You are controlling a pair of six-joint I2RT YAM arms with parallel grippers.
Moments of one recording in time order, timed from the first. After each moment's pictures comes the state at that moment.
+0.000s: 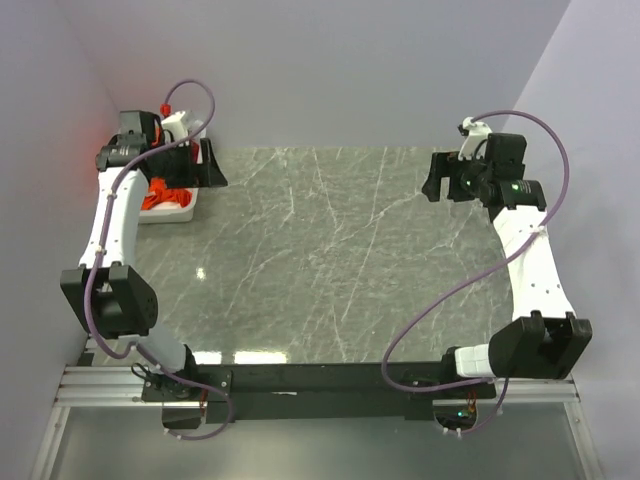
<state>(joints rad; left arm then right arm) 0.09 1.62 1.68 -0.92 0.54 0.01 -0.06 1.37 1.42 -0.72 -0.30 -0.06</state>
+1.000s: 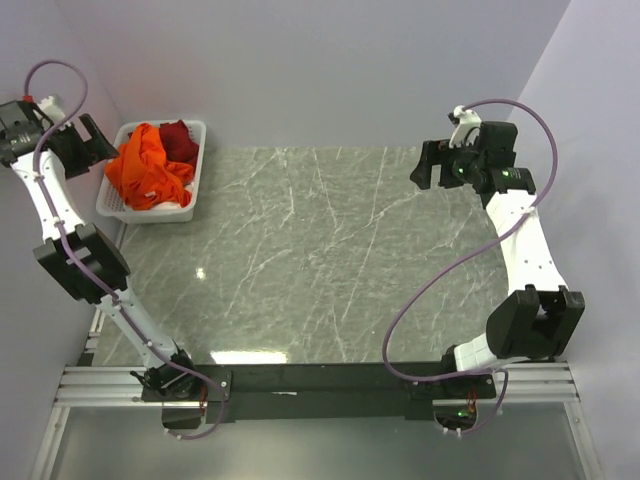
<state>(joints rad) 0.60 2.04 2.23 -0.93 0.45 -0.05 -0.04 1.47 1.47 -0.60 -0.42 -0.06</state>
